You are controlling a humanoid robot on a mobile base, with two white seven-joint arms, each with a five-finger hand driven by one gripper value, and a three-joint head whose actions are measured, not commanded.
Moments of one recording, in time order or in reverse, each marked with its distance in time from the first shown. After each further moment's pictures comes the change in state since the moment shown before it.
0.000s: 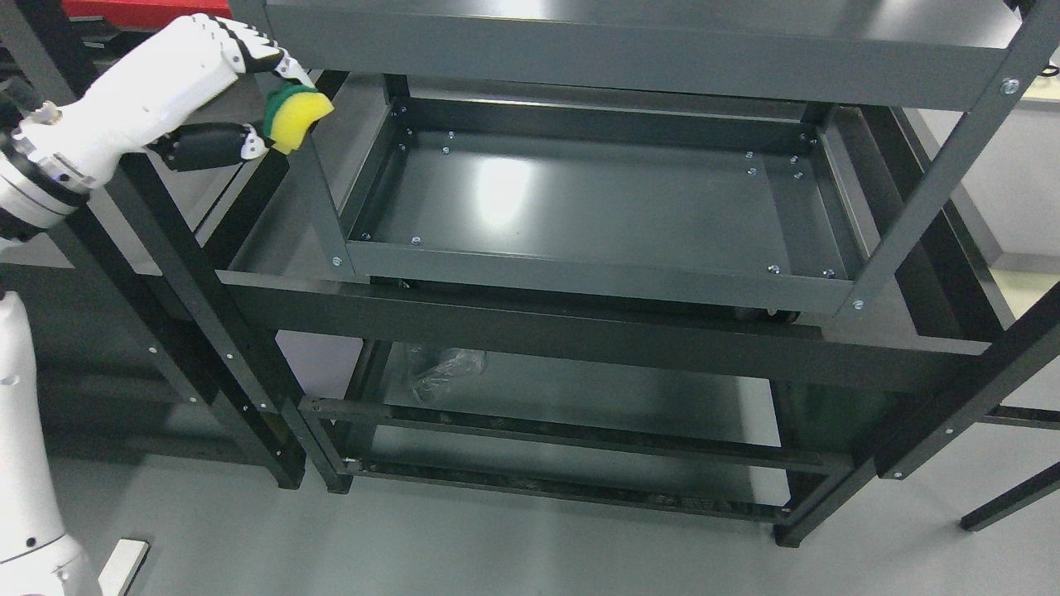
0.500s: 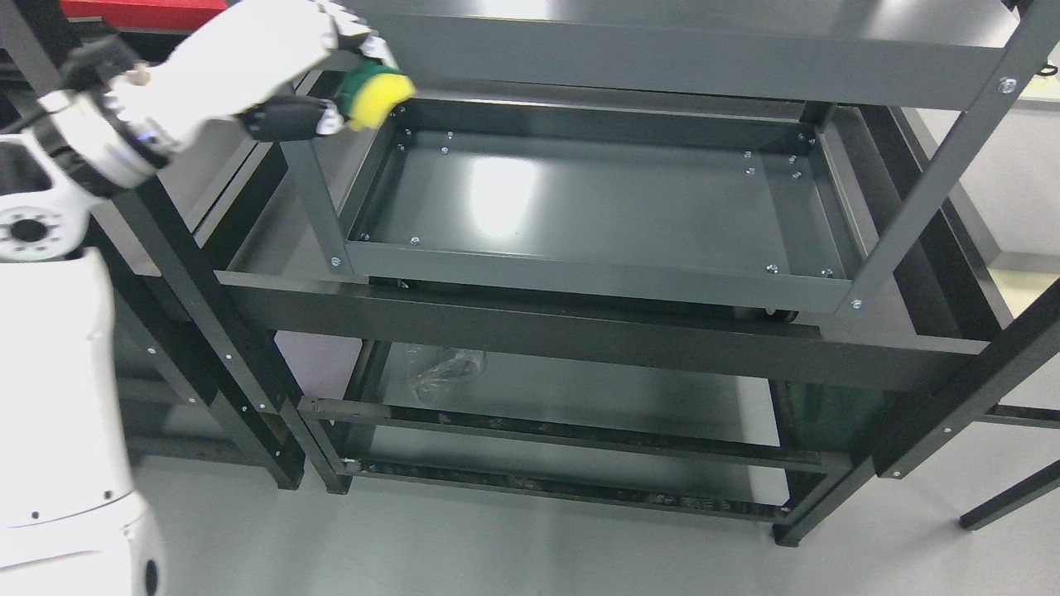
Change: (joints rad) left arm -0.119 -0.147 -0.132 0.008 -0.155 0.000 -0.005; right arm 0.000 0.000 0.000 0.000 0.000 0.000 0.000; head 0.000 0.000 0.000
